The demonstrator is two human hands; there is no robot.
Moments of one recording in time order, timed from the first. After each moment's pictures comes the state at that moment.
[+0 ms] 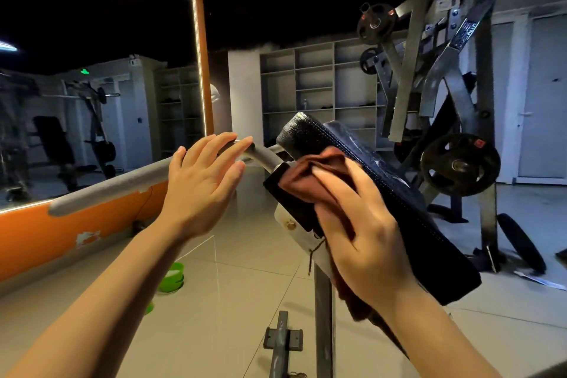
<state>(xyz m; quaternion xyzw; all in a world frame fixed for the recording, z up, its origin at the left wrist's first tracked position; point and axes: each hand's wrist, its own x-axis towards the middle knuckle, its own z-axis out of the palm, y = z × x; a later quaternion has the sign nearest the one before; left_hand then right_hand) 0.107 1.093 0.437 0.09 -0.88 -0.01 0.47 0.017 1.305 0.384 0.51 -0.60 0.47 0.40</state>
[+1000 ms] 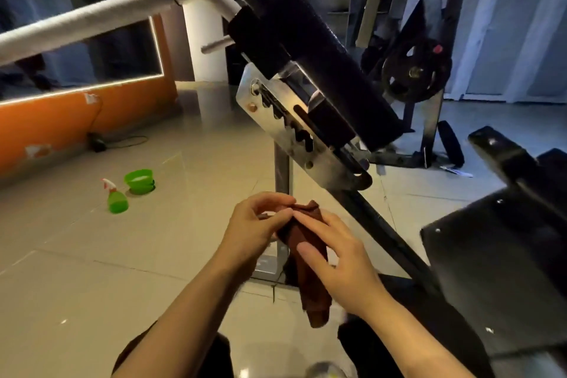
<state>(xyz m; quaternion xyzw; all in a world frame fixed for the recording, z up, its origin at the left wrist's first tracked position) 0.154 1.252 0.245 0.10 -0.72 -0.65 0.22 0.098 1.399 0.201 0.45 -0.72 0.53 0.04</state>
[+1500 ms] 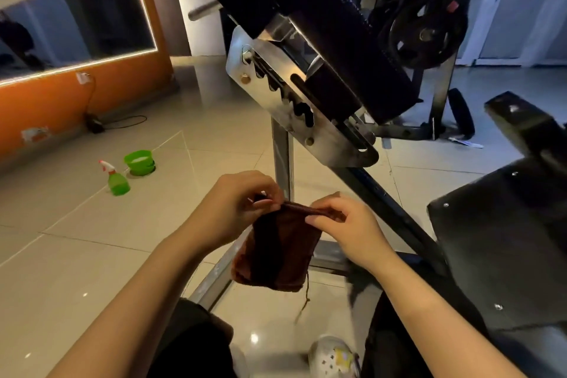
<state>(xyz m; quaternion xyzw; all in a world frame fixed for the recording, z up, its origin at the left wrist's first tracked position) 0.143 1.206 0.249 -0.09 -0.94 -0.25 0.20 0.040 1.392 0.184 0.34 -0.75 0.57 -0.06</state>
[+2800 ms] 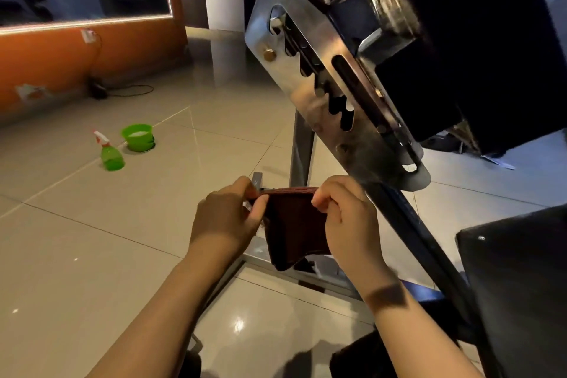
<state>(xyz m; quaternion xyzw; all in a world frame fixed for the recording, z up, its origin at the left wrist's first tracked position) 0.063 1.153 0.169 0.20 -0.91 -0.21 0.31 -0.027 1.306 0.159 0.34 -0.81 0.47 0.11</state>
